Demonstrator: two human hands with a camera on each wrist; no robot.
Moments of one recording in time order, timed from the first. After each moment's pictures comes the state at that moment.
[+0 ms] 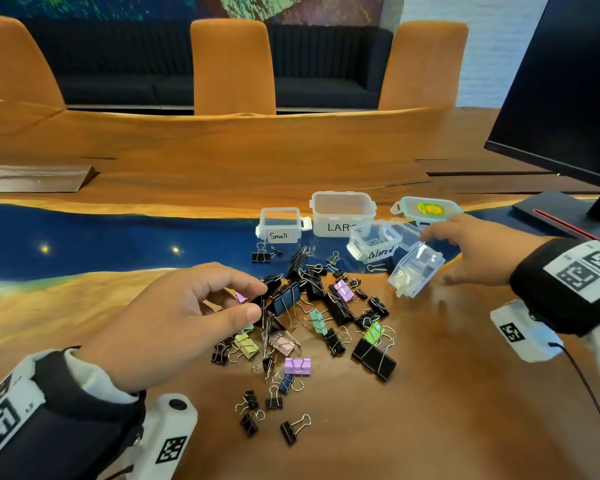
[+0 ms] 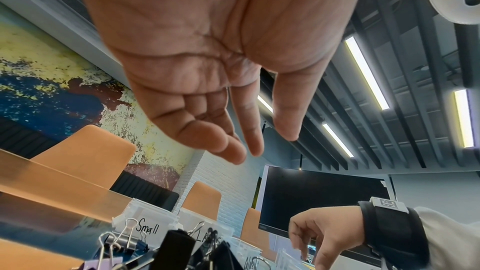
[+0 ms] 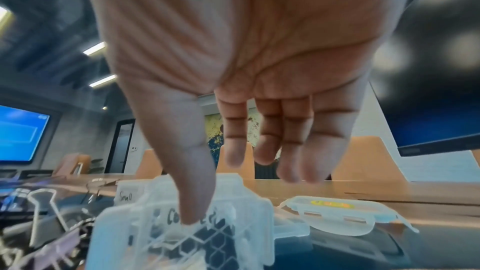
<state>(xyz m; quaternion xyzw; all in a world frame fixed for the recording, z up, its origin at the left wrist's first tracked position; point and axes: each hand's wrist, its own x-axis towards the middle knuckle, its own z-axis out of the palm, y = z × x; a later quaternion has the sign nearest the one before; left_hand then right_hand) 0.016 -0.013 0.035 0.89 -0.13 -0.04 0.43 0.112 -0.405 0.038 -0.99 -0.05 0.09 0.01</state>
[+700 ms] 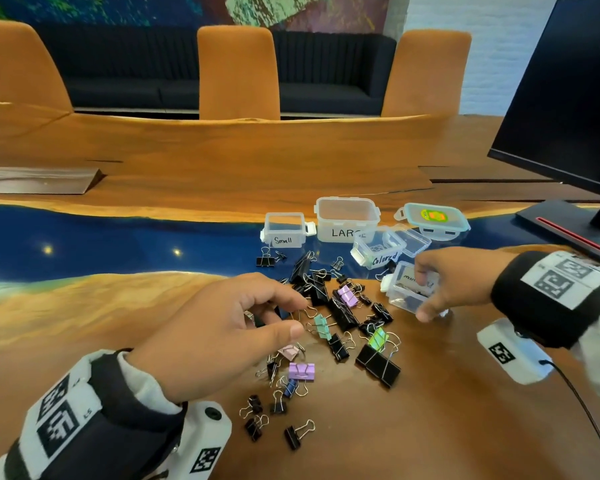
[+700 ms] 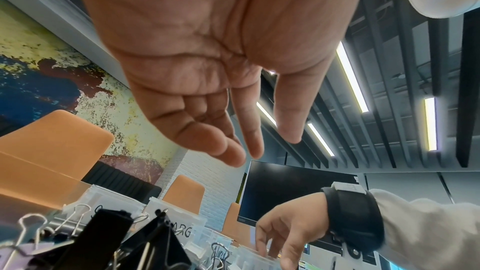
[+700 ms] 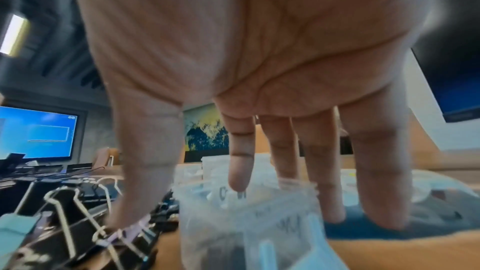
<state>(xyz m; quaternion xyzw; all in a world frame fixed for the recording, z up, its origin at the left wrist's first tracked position) 0.011 -0.044 0.037 0.87 -0.17 -0.06 0.46 0.107 -0.375 0.026 -0.98 -0.03 0.21 0.01</state>
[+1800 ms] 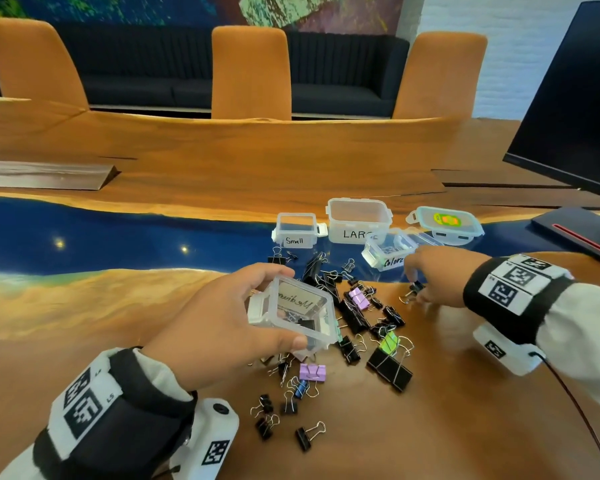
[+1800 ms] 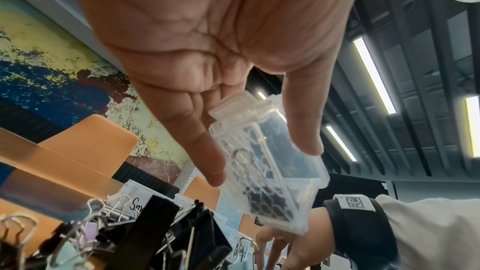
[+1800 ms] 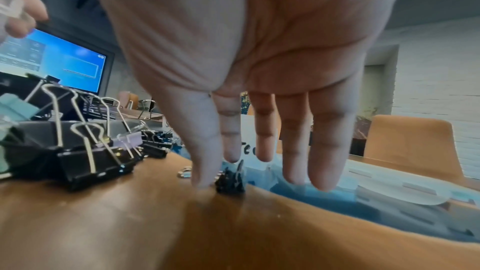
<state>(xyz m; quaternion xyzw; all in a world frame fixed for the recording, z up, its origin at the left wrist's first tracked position) 0.020 -0.032 0.025 0.89 -0.12 -0.07 0.44 0.140 -0.354 0.001 -0.97 -0.10 0.16 -0.13</state>
